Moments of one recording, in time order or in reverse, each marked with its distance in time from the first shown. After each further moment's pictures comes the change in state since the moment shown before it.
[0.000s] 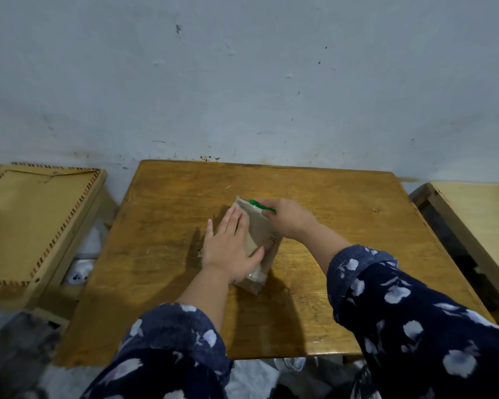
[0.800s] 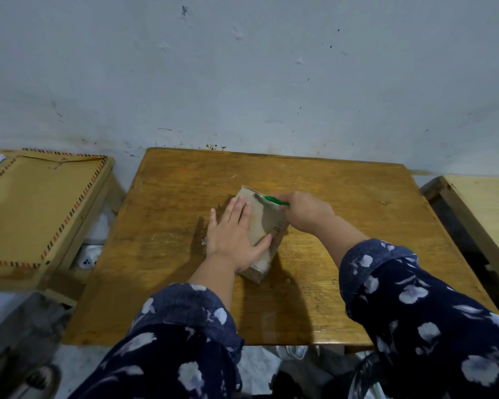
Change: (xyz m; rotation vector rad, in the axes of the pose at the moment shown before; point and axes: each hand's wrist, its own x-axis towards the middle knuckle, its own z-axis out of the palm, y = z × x) left_hand -0.004 0.005 -0.005 0.031 -0.018 -0.049; right_hand -0.010 0.014 -0.006 -0.111 -0.034 0.079
